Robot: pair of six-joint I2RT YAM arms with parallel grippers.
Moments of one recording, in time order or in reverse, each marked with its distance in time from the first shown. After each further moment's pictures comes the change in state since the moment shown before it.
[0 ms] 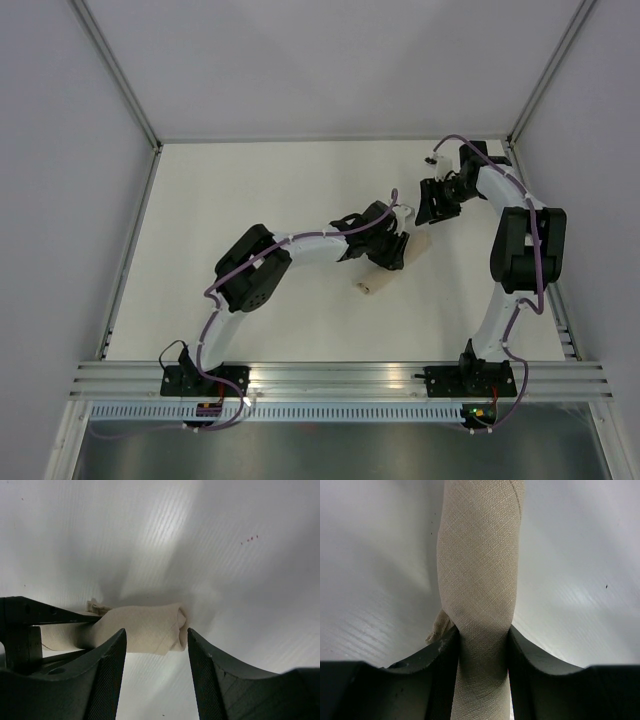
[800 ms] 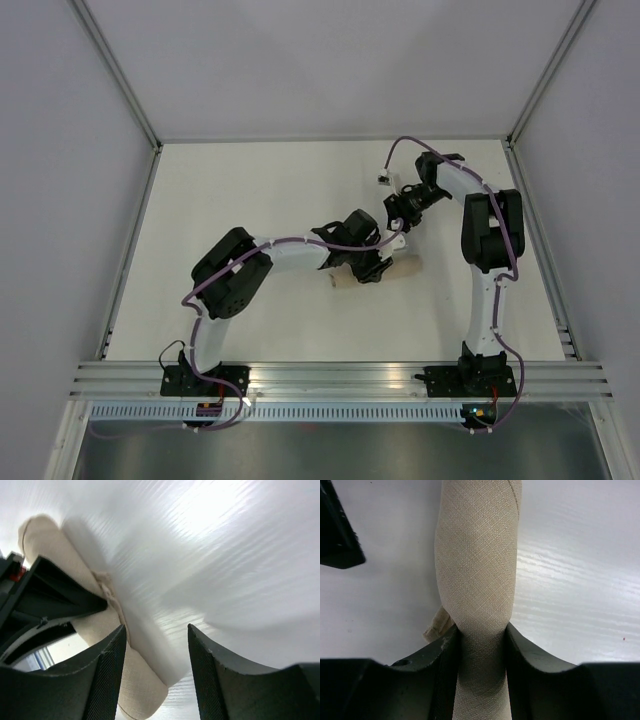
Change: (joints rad) left arm 0.014 -0.164 -0.244 0.007 0.122 0.610; right arm 0.168 0.262 0.178 -0.256 -0.222 -0.452
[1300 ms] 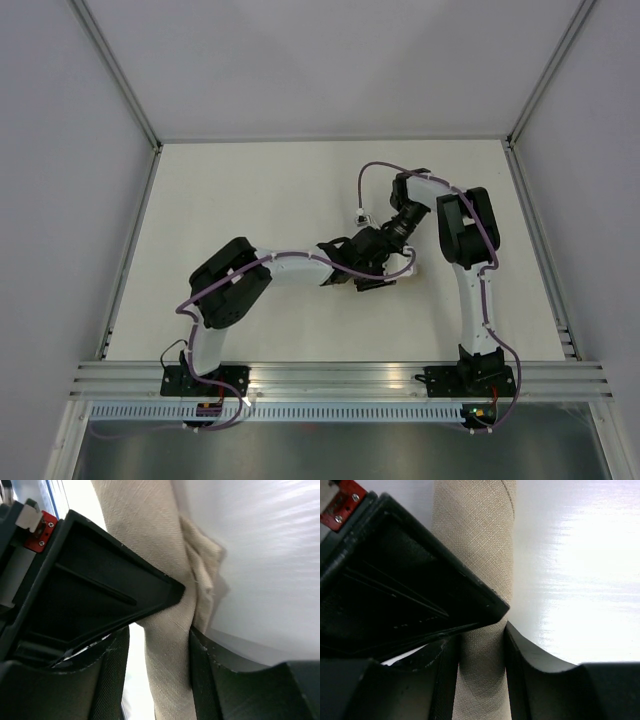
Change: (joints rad) left arm -0.109 -0.049 -0.067 0.033 -0.188 0.217; right arm 0.136 0.117 -0.019 -0.392 0.013 -0.360
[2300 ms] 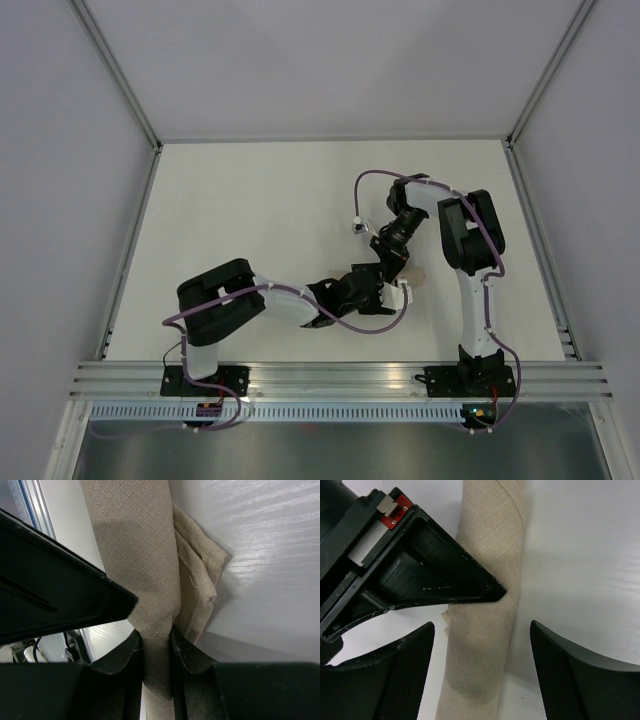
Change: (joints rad) left arm -0.161 -0.128 -0.366 0.564 -0.364 0.045; right arm 0.033 -0.091 -0.120 0.144 0.057 0.019
